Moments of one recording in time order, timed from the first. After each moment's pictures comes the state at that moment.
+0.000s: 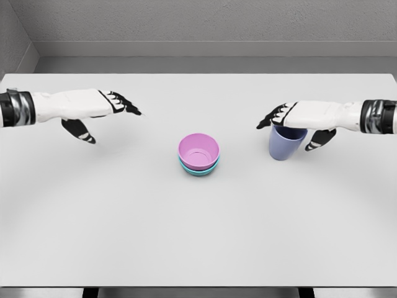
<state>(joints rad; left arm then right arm) -0.81 0.81 -0.77 -1.31 -0.27 -0.61 -0.57 -0.81 -0.83 0.82 -1.35 0.25 -0.61 0.61</state>
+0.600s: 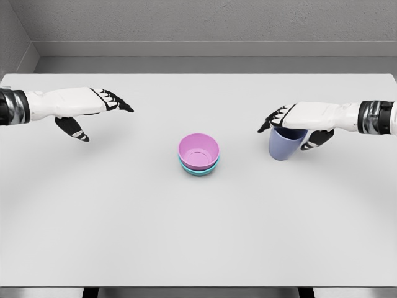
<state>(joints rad) -0.81 0.81 -0.76 -1.27 -0.28 -0.61 -0.58 -0.81 -0.82 0.83 -1.33 0.25 -0.61 0.61</state>
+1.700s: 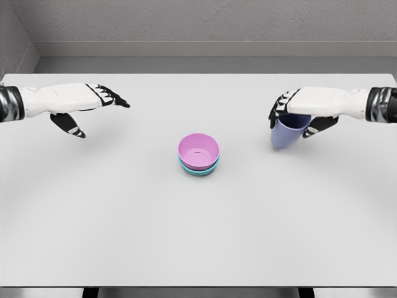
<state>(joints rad) -0.82 0.82 -0.75 -1.28 -0.27 -0.61 -0.57 -0.84 -0.83 0.79 -1.33 0.22 -0.61 0.61</state>
